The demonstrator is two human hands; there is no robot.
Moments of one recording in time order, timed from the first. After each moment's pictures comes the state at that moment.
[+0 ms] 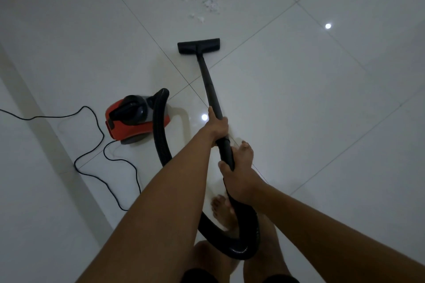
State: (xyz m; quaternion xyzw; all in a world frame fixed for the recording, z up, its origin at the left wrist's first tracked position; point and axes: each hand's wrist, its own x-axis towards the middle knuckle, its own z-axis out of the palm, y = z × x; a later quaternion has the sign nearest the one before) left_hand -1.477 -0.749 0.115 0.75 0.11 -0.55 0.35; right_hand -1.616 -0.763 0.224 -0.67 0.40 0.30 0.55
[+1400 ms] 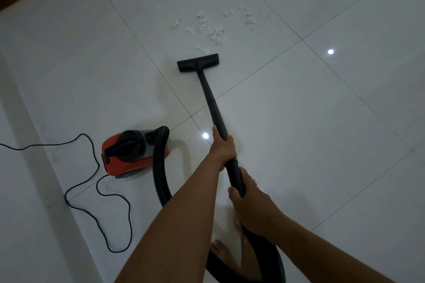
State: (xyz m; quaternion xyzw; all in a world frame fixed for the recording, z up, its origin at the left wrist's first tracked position) left_hand -1.408 -0.815 0.076 0.74 0.14 -0.49 0.44; right_hand -1.551 -0.833 0.179 -0.71 0.39 0.35 0.48
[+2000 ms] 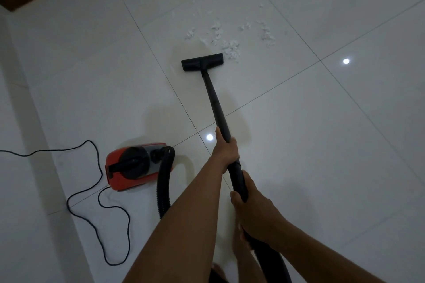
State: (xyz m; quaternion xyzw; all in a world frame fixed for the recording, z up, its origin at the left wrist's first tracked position) left_hand -1.315 -0.858 0.083 0.74 0.16 -0.48 0.45; right_hand -1.455 -0.893 0.191 -0.70 0.34 0.34 0.53
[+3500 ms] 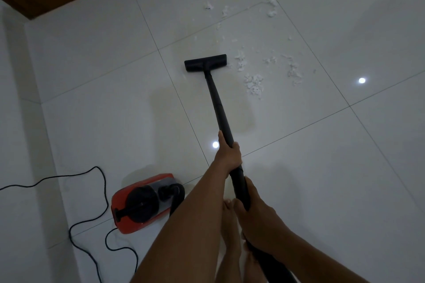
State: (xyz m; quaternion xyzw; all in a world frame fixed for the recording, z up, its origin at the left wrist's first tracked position) left_hand -1.105 -0.886 0.084 0.75 0.18 -0.46 0.43; right_hand -1.247 -0.927 0.180 -0.71 0.32 0.35 0.52
